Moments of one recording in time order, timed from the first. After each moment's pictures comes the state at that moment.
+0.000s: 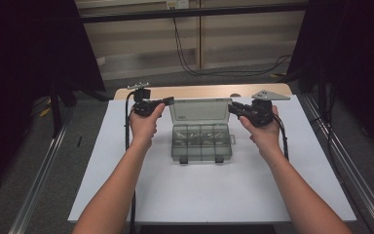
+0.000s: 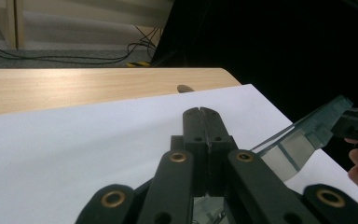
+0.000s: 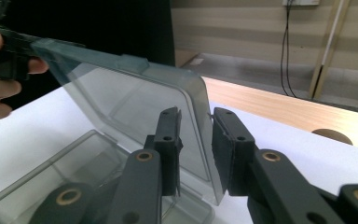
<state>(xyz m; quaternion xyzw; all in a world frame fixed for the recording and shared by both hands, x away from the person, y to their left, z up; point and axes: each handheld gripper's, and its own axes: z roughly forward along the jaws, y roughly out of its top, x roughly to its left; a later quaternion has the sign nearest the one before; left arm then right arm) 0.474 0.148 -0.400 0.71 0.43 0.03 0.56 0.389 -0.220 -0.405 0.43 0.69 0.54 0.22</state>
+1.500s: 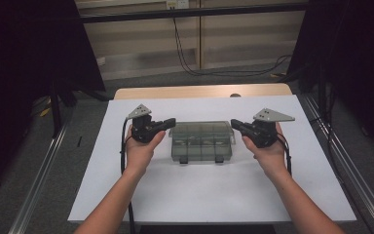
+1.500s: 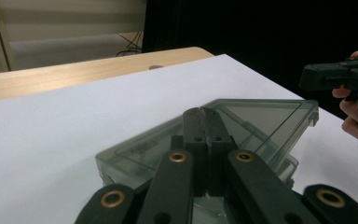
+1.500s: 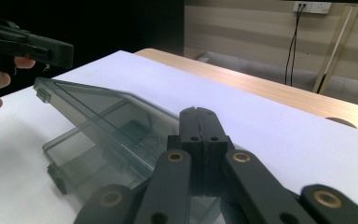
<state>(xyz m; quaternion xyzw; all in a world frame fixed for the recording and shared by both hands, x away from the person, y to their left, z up) 0.386 0.151 -0.410 0.75 0.34 0.08 0.57 0.328 -0.209 -0.410 0.40 0.71 0.53 0.24</state>
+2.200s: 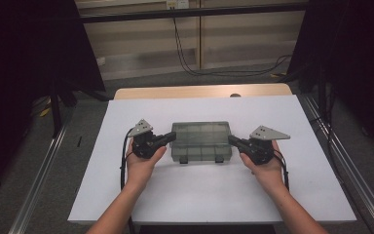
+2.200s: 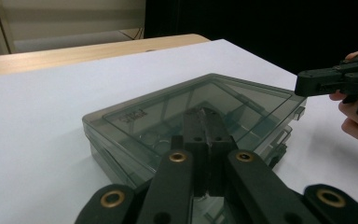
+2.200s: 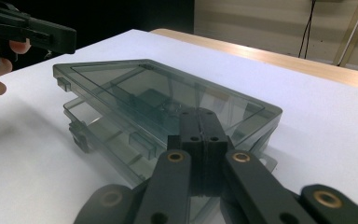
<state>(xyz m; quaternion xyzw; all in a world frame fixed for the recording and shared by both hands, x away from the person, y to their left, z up) 0.354 0.152 -0.433 0.75 0.33 0.09 0.56 0.300 -0.201 -0.444 0.40 0.72 0.52 0.22</state>
